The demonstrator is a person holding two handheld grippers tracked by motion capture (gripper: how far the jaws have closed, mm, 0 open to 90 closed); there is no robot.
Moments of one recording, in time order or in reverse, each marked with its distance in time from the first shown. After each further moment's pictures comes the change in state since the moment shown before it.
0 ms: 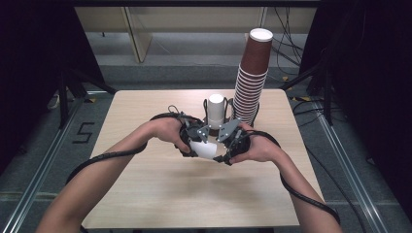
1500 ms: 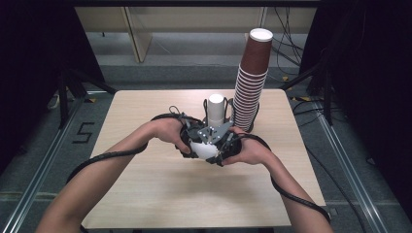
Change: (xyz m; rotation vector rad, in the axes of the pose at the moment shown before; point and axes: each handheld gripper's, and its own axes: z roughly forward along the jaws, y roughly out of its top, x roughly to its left) left arm -0.015 -0.001 0.005 -0.061 -0.021 -0.187; right arm 0.000 0.003 0.029 -0.034 0.027 -0.014
